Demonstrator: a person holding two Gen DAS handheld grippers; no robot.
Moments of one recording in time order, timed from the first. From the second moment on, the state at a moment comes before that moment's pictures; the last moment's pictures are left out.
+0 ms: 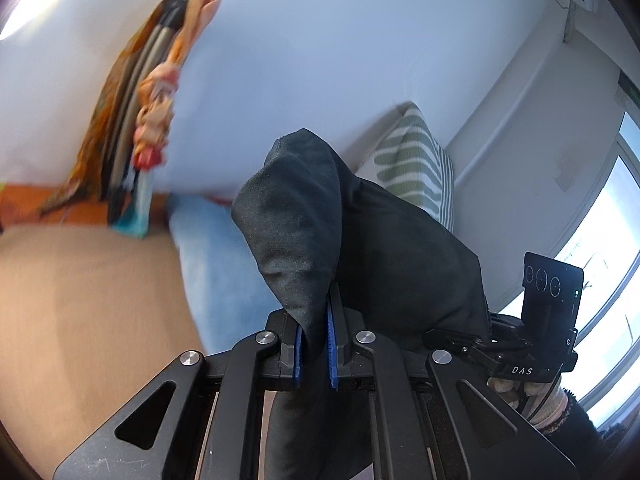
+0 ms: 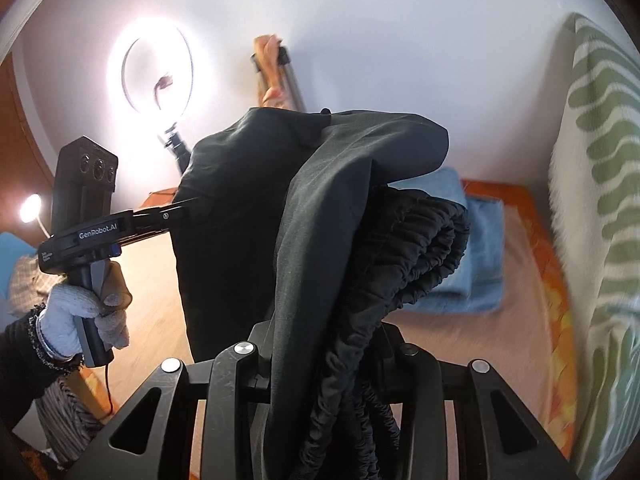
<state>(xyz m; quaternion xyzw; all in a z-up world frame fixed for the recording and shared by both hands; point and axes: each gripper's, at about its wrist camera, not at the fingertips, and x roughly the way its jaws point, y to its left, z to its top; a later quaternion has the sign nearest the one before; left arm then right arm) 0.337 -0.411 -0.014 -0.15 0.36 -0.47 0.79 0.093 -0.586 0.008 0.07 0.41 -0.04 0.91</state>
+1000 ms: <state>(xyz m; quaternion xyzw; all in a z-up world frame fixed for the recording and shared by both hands) 0.452 -0.507 -0.075 -0.06 0.38 -0.37 0.85 0.232 -0.727 -0.062 0.08 0.45 -0.05 0.89</state>
